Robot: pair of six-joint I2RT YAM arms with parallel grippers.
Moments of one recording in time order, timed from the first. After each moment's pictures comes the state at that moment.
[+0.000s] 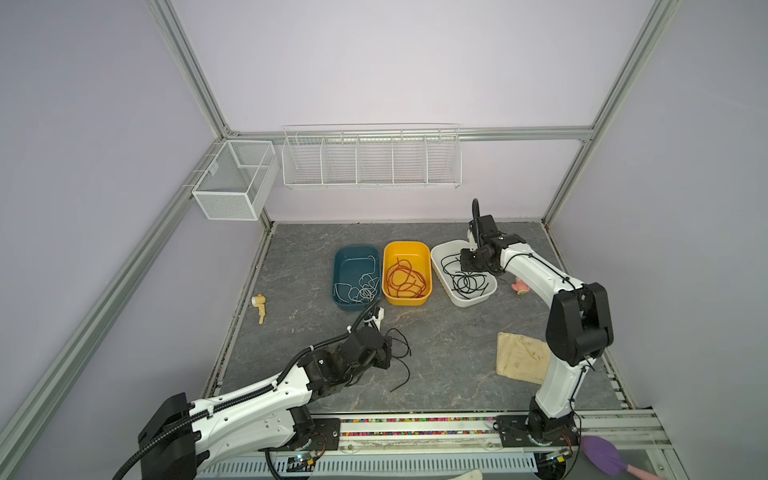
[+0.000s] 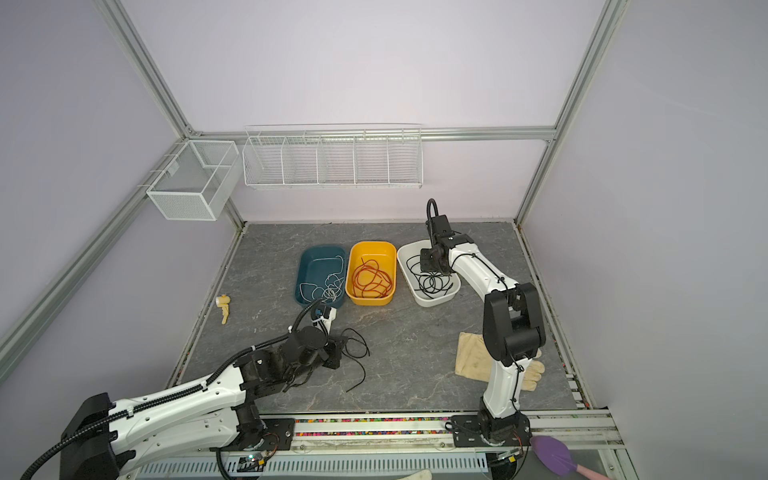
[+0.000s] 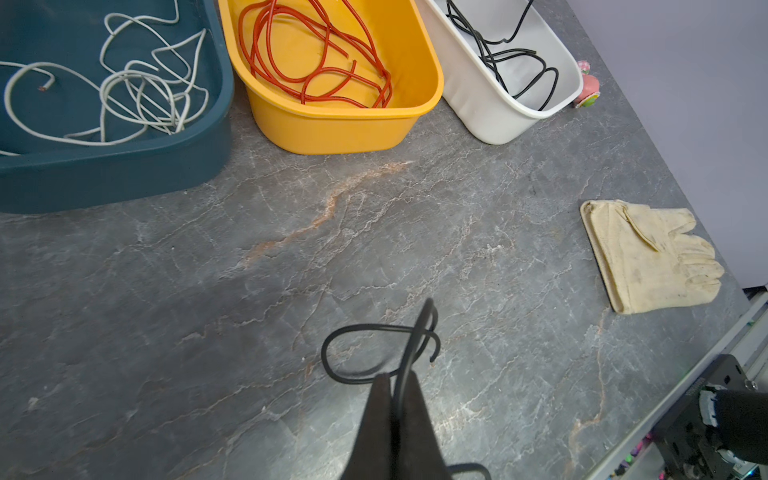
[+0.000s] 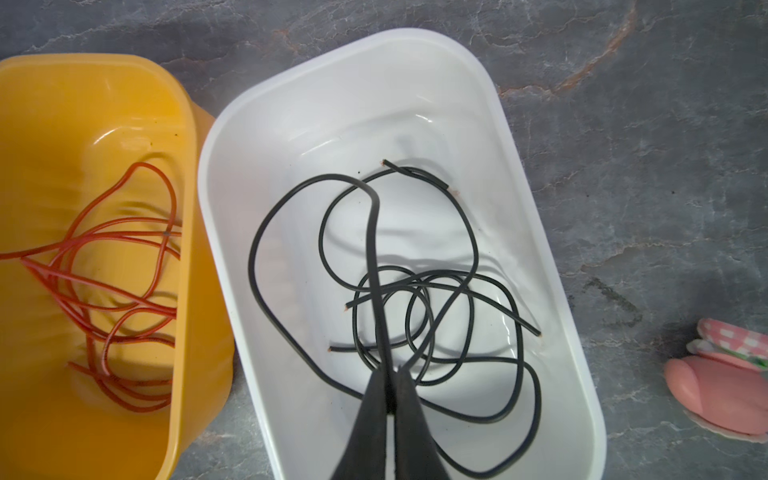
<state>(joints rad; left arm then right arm) -1.05 0.96 0.52 -0.24 -0.25 -0.67 0.31 1.90 1.55 -0.73 0.04 0.29</state>
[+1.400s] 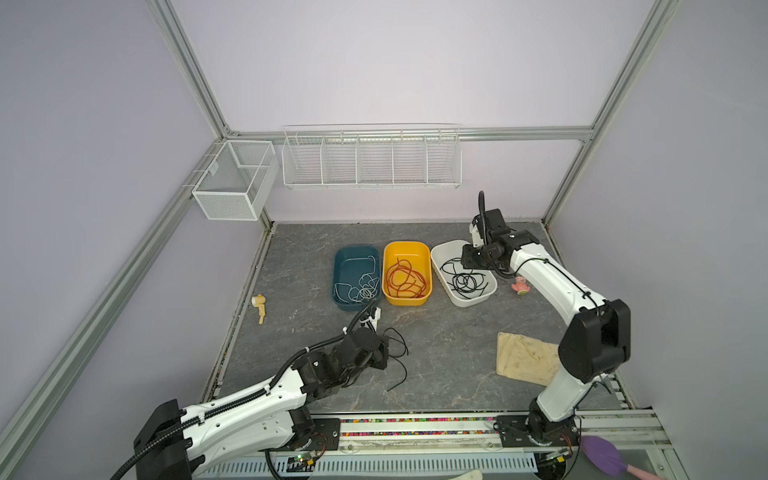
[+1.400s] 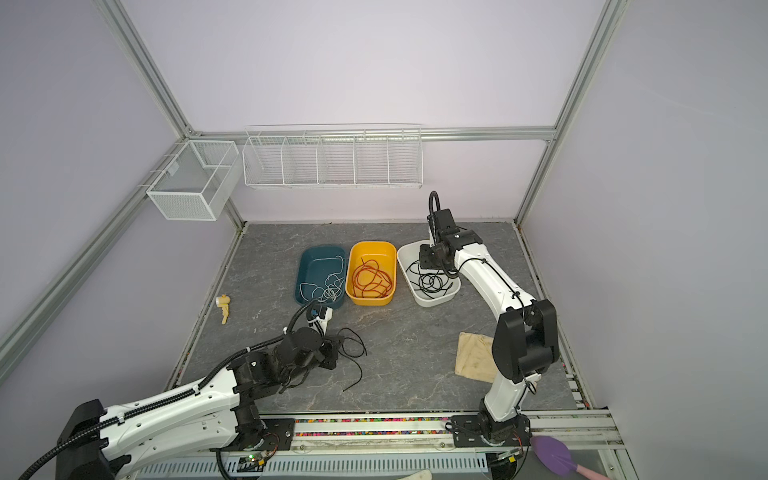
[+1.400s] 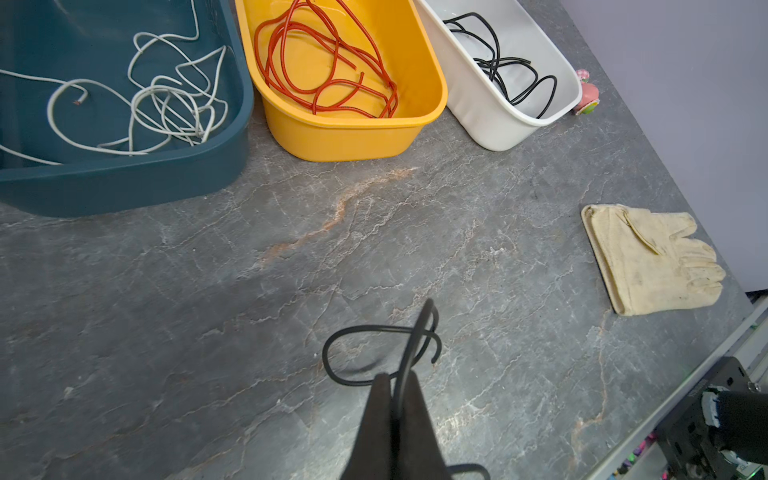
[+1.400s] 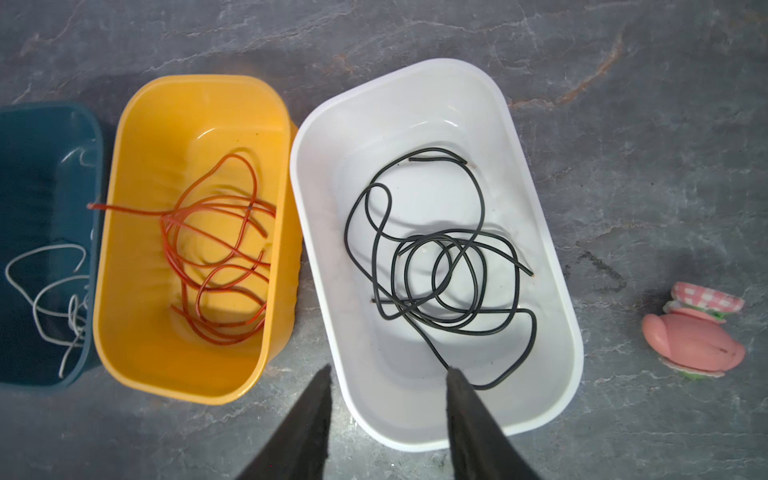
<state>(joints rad) -1.05 0.90 0.52 -0.29 -0.27 -0.66 0.35 1.70 1.52 -0.83 -0.01 0.31</state>
